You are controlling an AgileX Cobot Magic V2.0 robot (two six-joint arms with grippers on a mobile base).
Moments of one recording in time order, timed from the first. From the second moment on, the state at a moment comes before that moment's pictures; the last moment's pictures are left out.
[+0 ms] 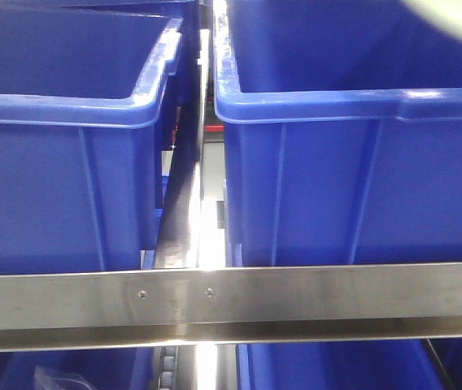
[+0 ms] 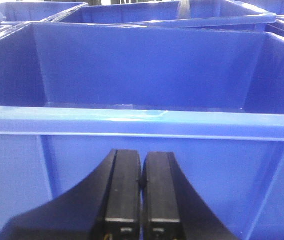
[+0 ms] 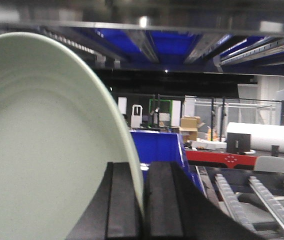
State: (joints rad) left arm -0.02 0.00 0.01 0.01 0.07 0.02; right arm 0.11 0.19 -0.27 -0.12 -0.29 0.15
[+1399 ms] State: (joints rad) left arm -0.02 0.00 0.01 0.01 0.07 0.02; right arm 0.11 1.11 -0.66 0.11 -0.63 0.15
